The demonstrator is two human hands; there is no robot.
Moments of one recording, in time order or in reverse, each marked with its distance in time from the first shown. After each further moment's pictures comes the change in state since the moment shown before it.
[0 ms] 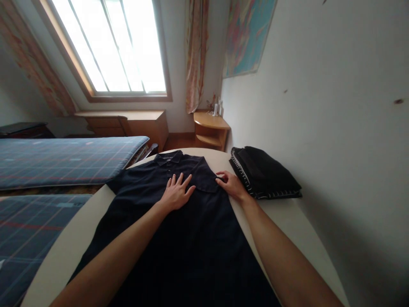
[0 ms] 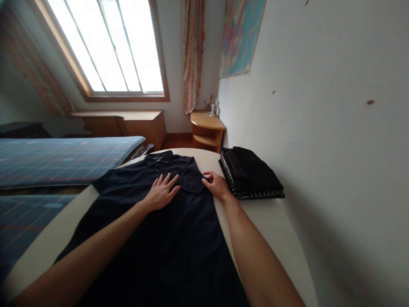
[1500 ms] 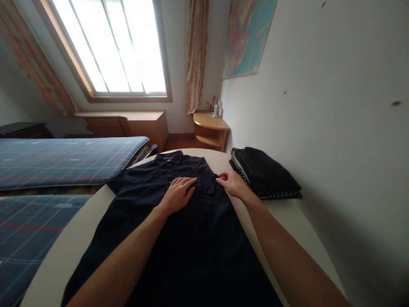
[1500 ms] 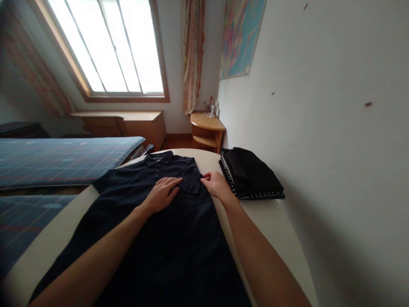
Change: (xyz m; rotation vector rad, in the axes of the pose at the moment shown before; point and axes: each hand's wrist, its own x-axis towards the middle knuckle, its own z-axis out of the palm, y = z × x) left_hand -0.009 0.008 -0.016 -0.183 0.209 0.320; right_hand -0.007 -0.066 -0.030 -0.160 -0.167 0.241
